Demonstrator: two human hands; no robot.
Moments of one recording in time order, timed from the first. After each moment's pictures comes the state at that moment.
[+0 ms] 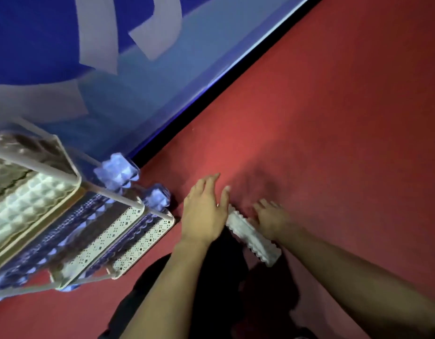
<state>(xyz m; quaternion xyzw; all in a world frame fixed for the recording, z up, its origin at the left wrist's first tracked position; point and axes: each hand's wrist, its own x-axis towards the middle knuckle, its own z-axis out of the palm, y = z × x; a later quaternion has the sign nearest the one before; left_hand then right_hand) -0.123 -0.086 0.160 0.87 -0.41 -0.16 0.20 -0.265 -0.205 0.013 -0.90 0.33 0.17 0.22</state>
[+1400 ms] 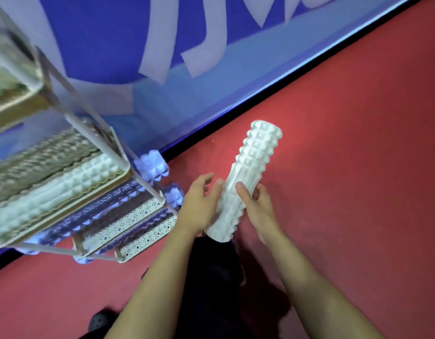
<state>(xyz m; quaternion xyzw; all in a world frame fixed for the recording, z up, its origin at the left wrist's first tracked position) -0.102 -0.055 0.218 0.82 -0.21 -0.29 0.45 -0.211 -0.160 0.155 -0.52 0.40 -0.22 0.73</state>
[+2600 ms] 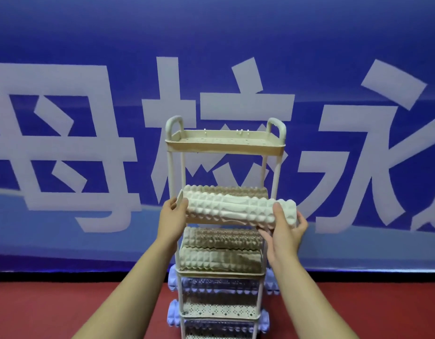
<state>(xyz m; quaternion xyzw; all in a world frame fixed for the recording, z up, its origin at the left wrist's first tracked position) 0.027 0.275 0.483 0.69 0.02 0.07 0.72 -0.050 0.041 0.483 -0.37 0.19 -0.31 0.85</state>
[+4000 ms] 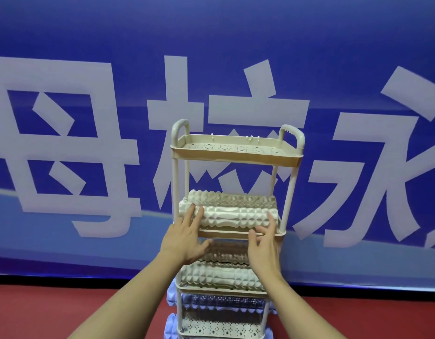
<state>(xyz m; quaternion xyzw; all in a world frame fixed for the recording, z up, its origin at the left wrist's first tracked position) 0.088 0.278 0.440 0.97 -0.19 0.13 0.05 0.016 0.061 0.424 -0.82 0.11 -0.28 0.49</state>
